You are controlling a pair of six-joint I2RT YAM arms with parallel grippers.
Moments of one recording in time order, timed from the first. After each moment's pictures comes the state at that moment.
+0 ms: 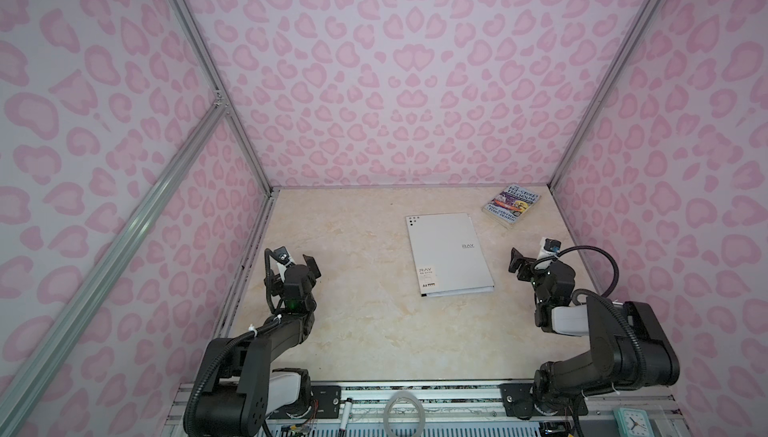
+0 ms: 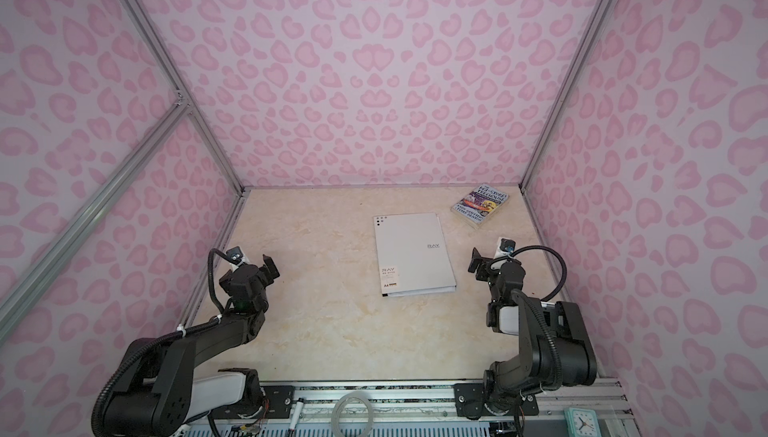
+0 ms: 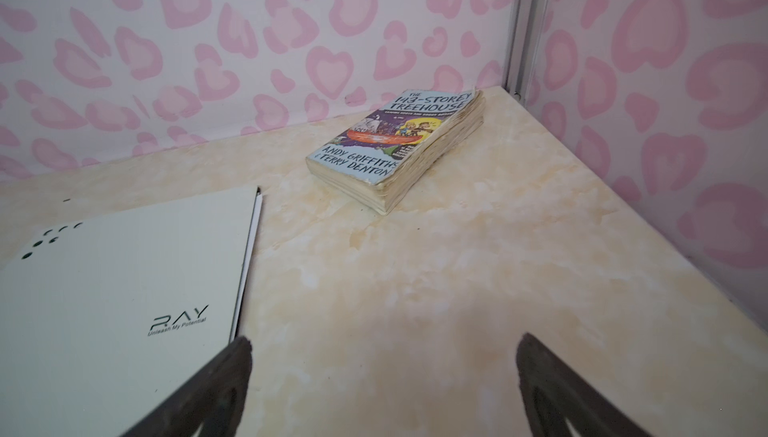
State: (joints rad) left arm -0.06 1.28 0.27 0.67 -0.53 -0.19; right arm -0.14 1.50 0.26 0.98 -0.09 0.13
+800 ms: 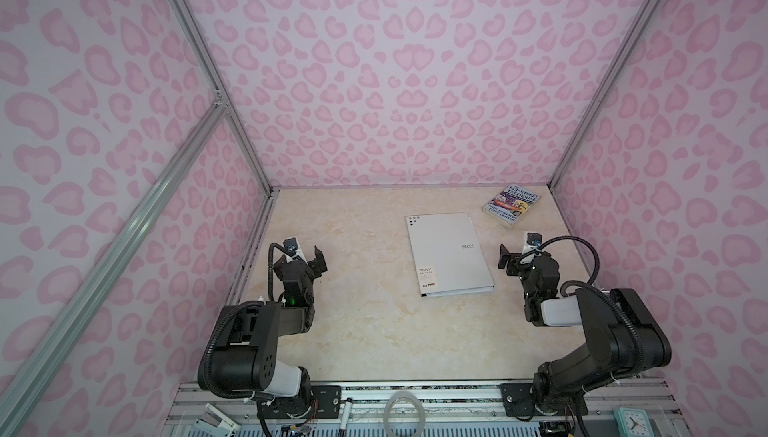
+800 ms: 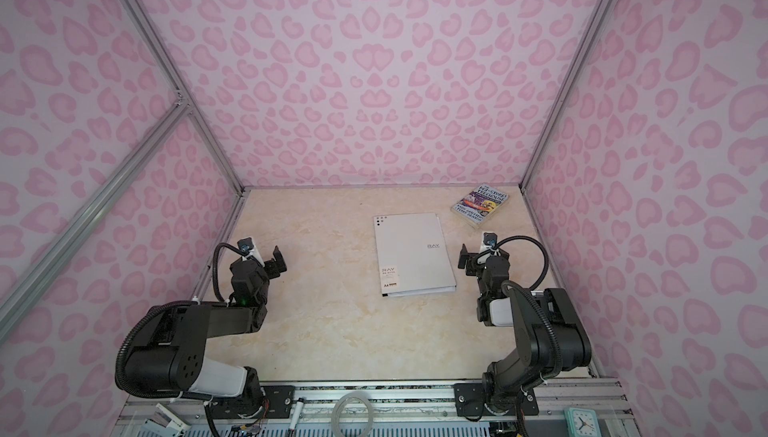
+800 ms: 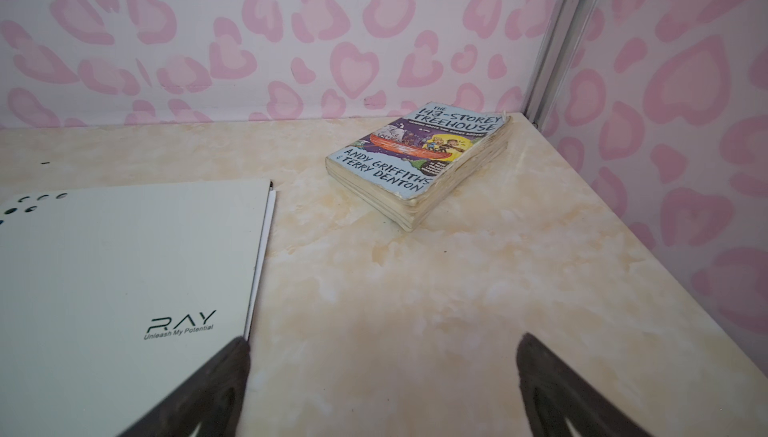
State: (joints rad) left arm -0.02 1.47 0.31 0.91 -0.28 -0.10; right arm -0.01 1.57 0.33 0.98 0.06 0.02
